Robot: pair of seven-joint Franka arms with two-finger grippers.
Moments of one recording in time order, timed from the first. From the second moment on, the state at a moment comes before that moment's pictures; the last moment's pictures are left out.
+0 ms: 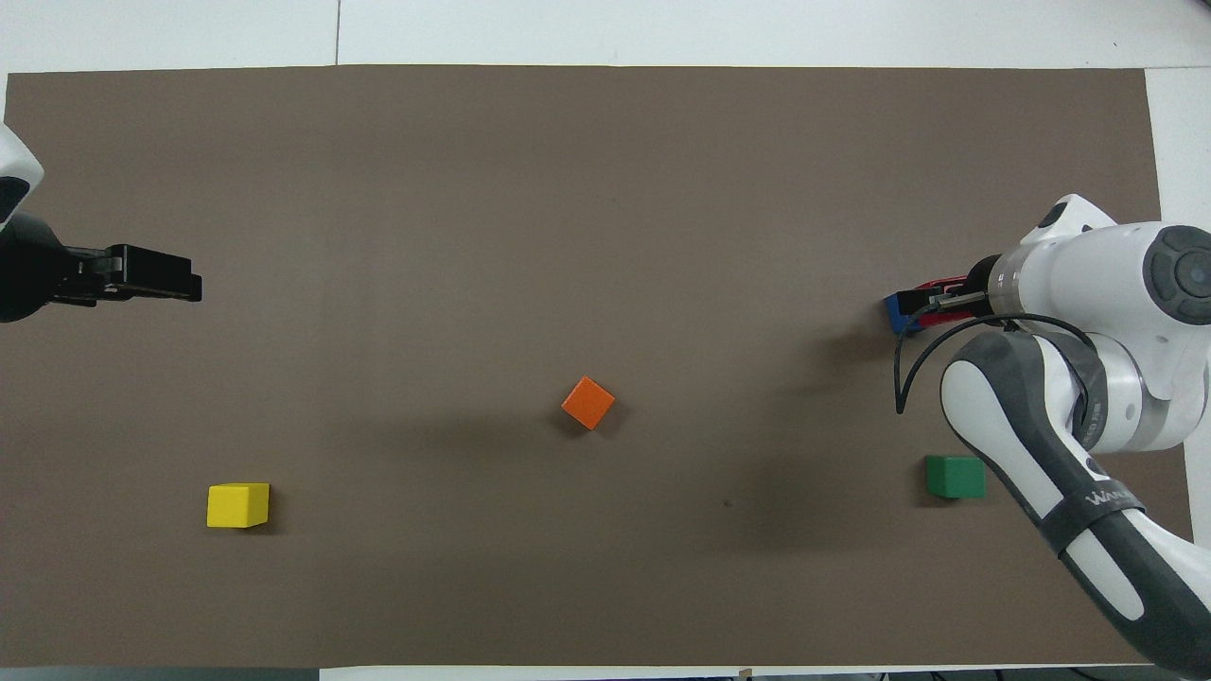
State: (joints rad) left arm -0.03 -0.07 -0.06 -1.68 -0.07 1.67 -0.04; right arm 0.03 0.11 -0.04 -2.11 0.01 2.35 -0.12
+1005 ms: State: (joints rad) left arm -0.03 -0.07 -0.06 -1.68 -0.07 1.67 -0.04; right arm 0.03 -0.06 -0.04 -1.86 0.07 1.80 -0.07
